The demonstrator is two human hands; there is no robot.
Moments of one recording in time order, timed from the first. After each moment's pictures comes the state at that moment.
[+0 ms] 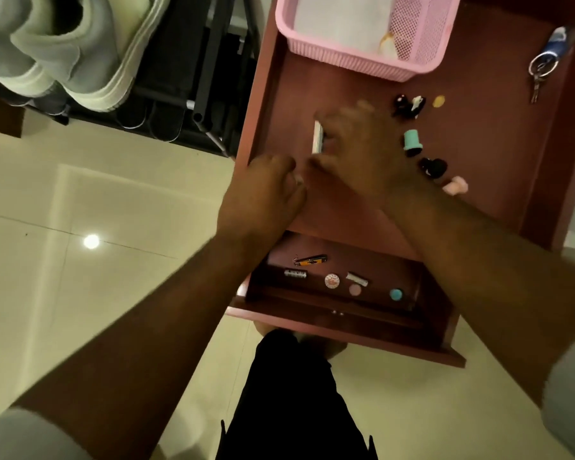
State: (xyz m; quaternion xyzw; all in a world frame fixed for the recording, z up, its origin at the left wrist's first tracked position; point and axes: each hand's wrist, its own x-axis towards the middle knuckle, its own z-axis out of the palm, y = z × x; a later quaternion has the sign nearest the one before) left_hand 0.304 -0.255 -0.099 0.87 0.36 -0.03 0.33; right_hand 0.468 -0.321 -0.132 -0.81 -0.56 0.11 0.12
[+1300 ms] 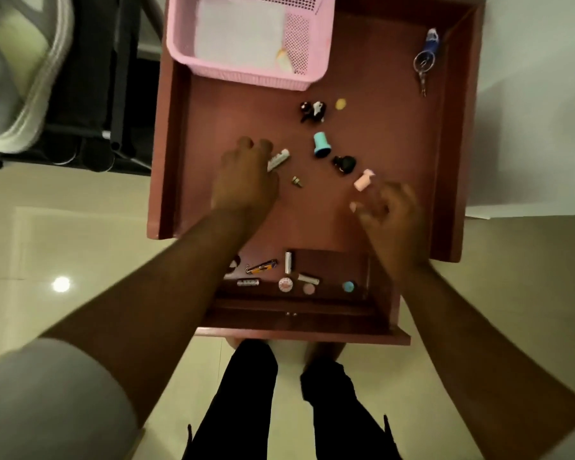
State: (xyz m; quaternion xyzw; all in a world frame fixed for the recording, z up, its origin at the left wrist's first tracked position) left_hand 0.393 -0.291 -0.120 0.90 0.33 -0.06 0.29; right_hand 0.474 -0.501 -0.129 -0.94 -0.20 0.12 0.26
